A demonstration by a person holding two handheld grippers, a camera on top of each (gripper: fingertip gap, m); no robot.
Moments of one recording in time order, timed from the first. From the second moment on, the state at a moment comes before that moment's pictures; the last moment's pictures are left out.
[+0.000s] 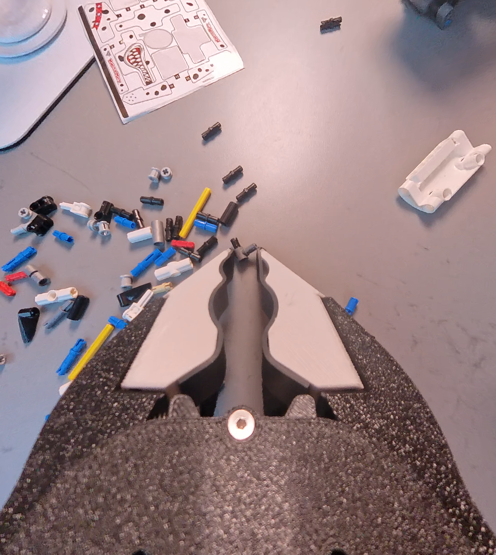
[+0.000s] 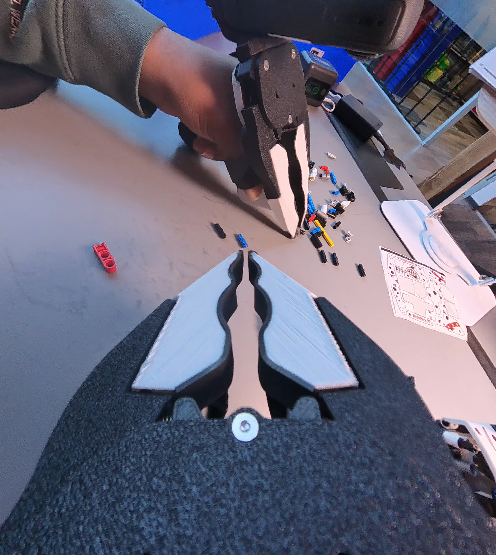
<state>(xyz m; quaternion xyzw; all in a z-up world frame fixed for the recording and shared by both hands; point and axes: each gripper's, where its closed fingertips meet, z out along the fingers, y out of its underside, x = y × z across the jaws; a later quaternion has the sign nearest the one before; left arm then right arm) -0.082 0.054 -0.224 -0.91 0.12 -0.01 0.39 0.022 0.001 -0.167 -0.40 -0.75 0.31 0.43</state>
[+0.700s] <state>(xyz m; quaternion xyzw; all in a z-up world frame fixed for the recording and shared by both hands) 0.061 -0.065 -0.127 -0.74 0.17 -0.52 0.39 0.049 -0.058 -0.128 -0.28 -0.76 0.43 0.40</state>
